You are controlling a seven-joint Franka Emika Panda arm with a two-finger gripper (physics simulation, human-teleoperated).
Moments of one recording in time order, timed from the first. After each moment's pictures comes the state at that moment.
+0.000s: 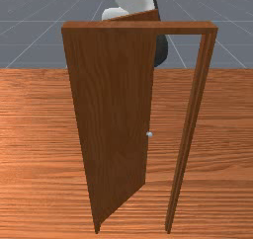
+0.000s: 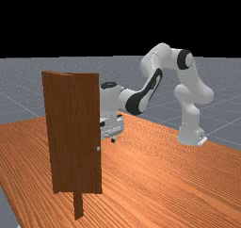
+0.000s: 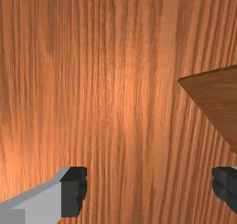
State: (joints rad) arm 0.01 0.56 -0.03 -1.66 -0.12 2.22 -0.80
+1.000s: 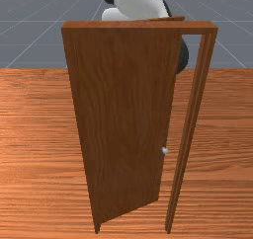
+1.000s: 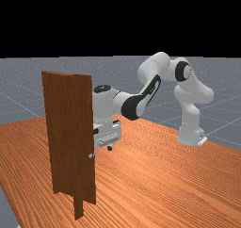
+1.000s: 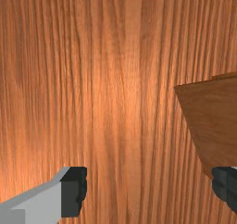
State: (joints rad) arm 0.06 0.78 -0.01 -1.28 -0.09 2.04 -0.72
